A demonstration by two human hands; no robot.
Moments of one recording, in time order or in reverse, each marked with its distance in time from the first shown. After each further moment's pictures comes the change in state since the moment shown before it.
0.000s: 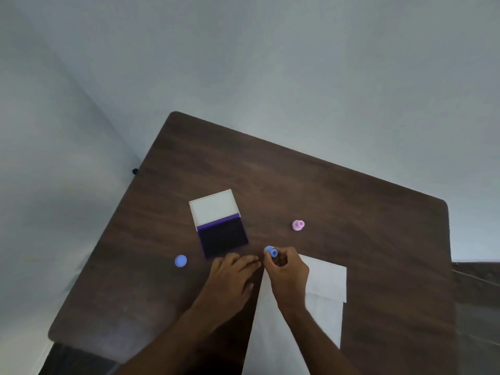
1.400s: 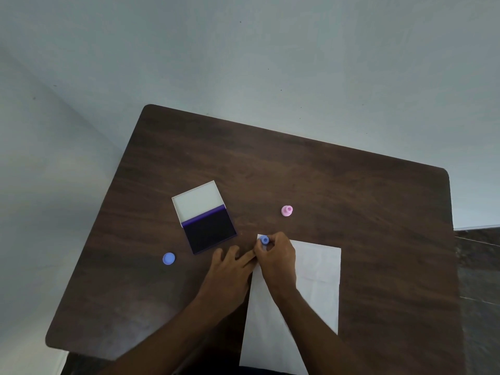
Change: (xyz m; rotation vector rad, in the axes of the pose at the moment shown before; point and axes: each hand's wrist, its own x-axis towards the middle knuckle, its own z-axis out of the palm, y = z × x) left_hand 0.016 0.009 0.029 0.342 -0.093 0.080; right_hand 0.034 0.030 0.018 -0.064 -0.078 0.049
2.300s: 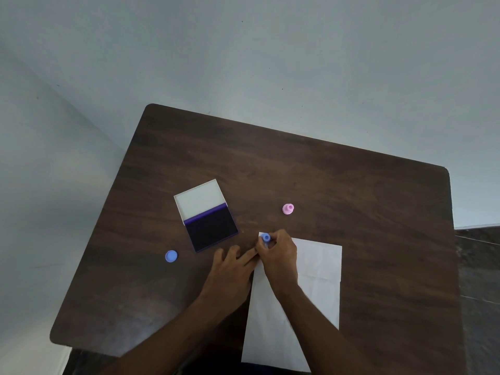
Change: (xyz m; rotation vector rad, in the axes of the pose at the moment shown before) left_hand -0.002 0.005 -0.008 -0.016 -0.048 -0.025; right_hand 0.001 0.002 0.001 0.038 0.008 0.000
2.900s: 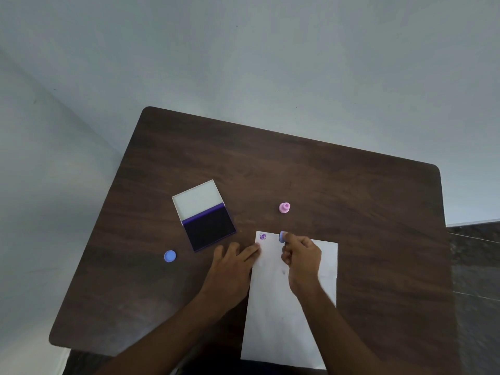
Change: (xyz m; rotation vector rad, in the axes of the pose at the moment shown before) left_hand 0.004 0.007 -0.015 -0.080 -0.080 -0.035; right_hand -0.009 0.006 -0.048 0.847 0.084 0.316
